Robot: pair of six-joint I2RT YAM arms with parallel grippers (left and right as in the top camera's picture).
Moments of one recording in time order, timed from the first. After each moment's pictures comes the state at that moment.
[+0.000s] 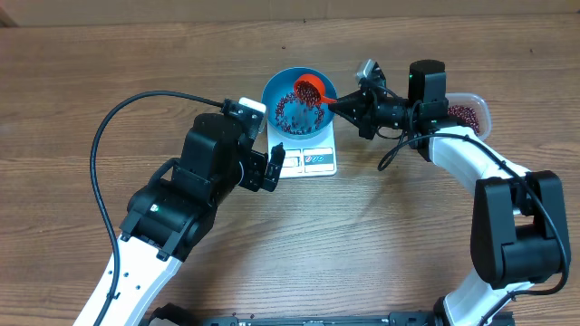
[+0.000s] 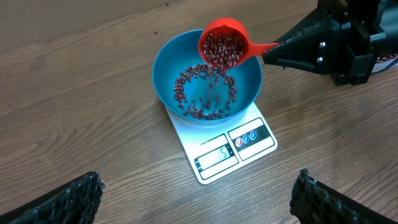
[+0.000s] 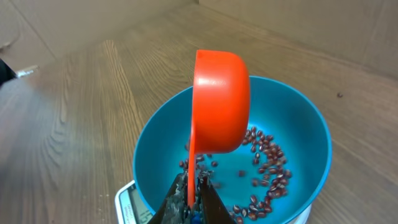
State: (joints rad) left arm -0.48 1.14 1.14 -0.69 -0.06 -0.08; right arm 0.13 1.86 1.11 0.15 -0.99 -0.33
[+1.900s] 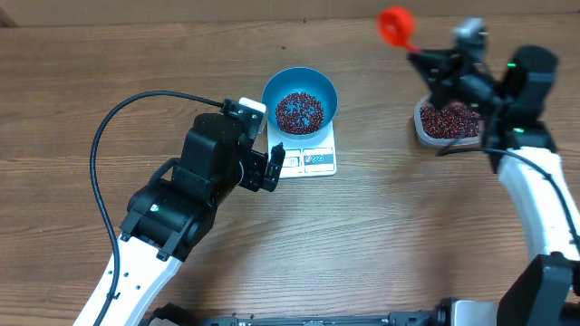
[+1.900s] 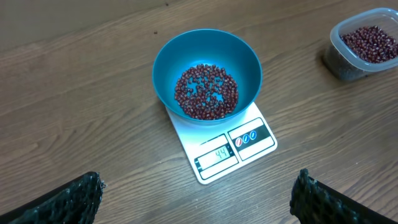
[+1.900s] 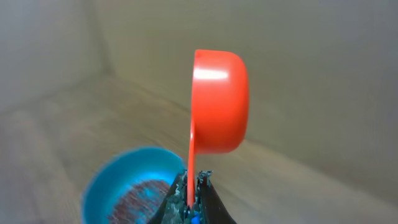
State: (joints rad) left arm -0.48 1.14 1.14 -0.69 -0.06 -0.08; right arm -0.16 1.53 1.11 0.12 -0.86 -0.11
